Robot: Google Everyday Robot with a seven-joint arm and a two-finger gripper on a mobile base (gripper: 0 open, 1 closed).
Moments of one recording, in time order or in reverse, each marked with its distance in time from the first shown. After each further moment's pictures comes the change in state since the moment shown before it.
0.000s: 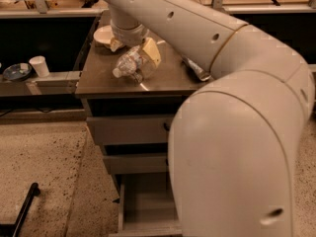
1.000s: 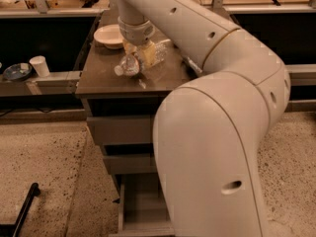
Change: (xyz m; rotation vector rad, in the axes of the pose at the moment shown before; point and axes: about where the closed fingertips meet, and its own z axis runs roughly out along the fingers) arm -0.001 0.011 0.011 -0.079 -0.140 0.205
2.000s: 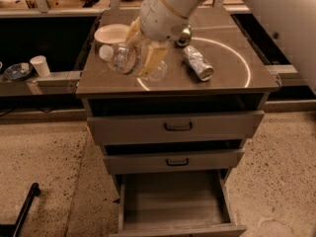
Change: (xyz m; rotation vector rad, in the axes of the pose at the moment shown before) arm -0.093 0.080 -0.123 0.322 -0.550 0.284
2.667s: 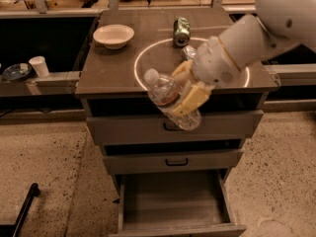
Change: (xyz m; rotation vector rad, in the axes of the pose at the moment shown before) arm 0.035 0.115 -0.012 0.029 -0.205 0.442
